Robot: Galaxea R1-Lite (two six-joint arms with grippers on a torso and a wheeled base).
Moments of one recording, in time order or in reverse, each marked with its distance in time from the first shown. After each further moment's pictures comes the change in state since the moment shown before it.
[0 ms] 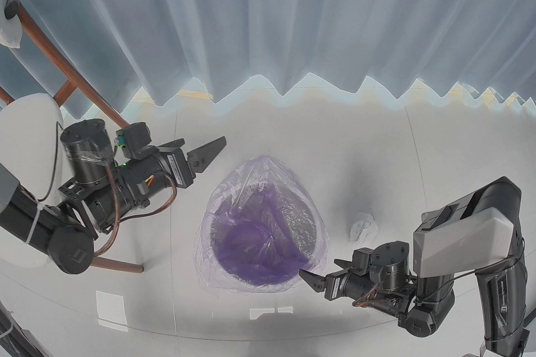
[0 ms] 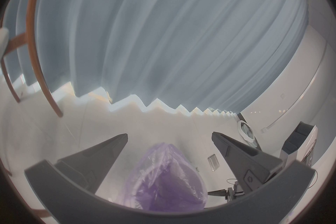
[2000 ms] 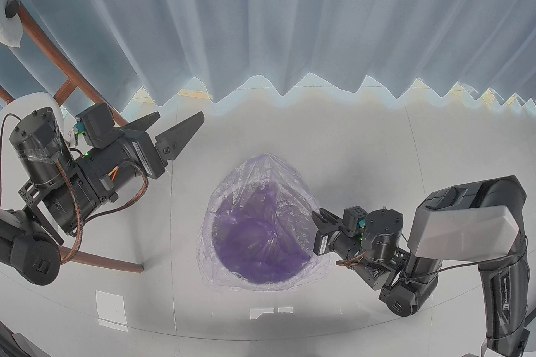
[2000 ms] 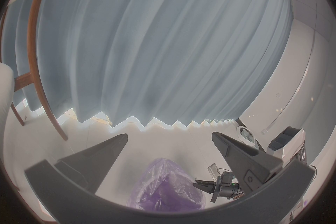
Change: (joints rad) left arm -0.006 -0.202 0.076 -0.020 0.013 0.074; right arm -0.018 -0.013 -0.274 0.000 -0.206 -0.267
